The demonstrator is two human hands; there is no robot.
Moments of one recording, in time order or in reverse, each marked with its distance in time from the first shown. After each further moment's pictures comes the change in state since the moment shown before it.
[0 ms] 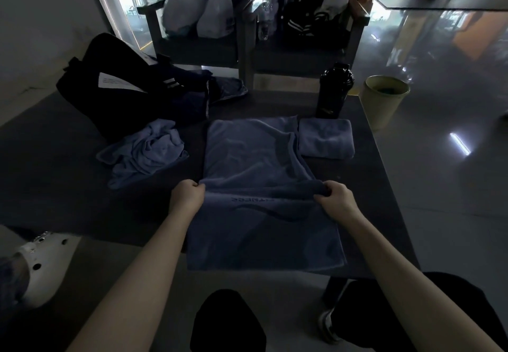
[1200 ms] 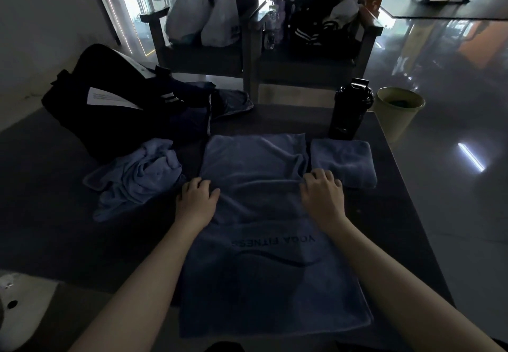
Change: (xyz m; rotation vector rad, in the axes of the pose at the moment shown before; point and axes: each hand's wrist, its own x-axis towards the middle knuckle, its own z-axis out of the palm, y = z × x) left_hand 0.067 0.021 0.020 0.360 0.019 0.338; right_hand 0.092 -0.037 0.048 -0.584 0.244 -0.365
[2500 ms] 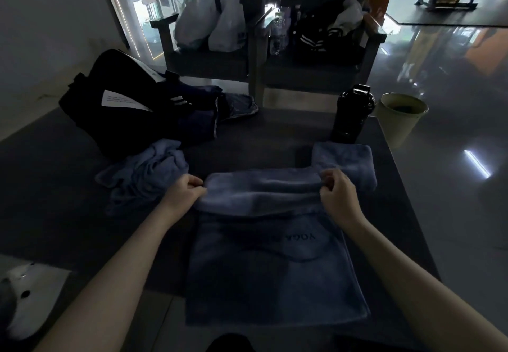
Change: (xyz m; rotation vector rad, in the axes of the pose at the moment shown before) left_hand -0.016 -0.013 -0.056 -0.598 -0.025 -0.097; right_hand -0.011 0.014 -0.035 0.717 0.007 0.215
